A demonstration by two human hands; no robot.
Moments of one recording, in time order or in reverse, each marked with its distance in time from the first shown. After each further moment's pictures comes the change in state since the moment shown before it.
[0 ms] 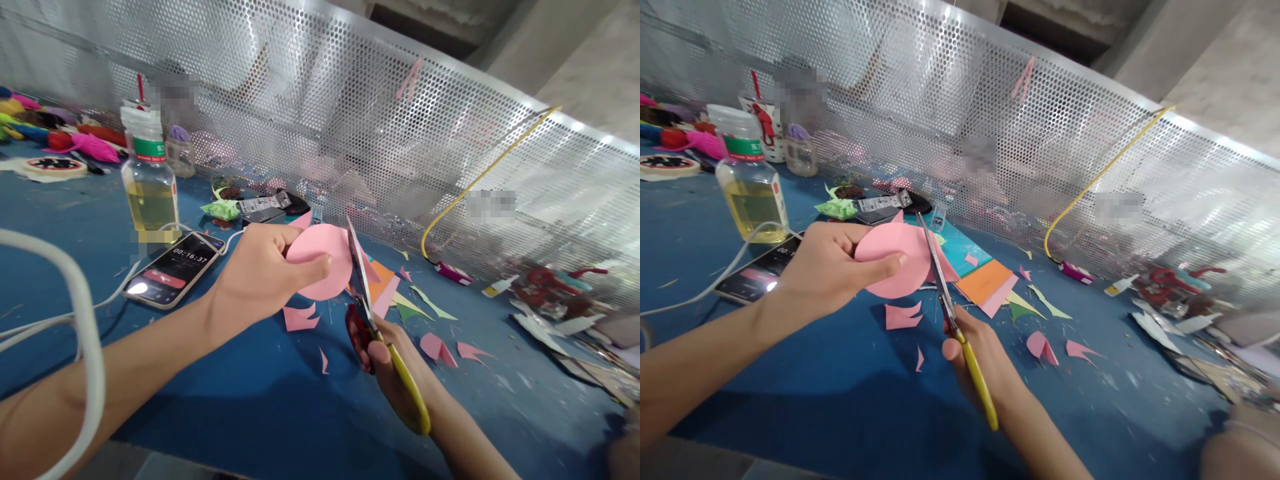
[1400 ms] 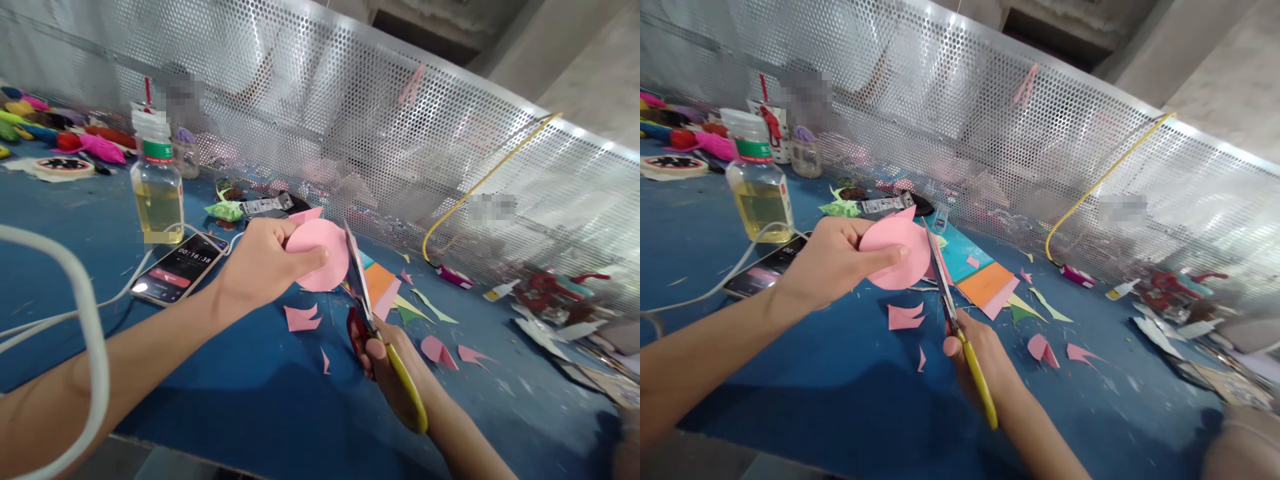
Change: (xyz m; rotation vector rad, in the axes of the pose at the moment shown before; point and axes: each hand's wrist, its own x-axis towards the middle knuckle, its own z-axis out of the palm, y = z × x) left_hand 0.004 0.001 -0.004 -0.069 -0.013 -0.055; right_hand -0.004 -0.008 0.000 0.022 -0.050 0.053
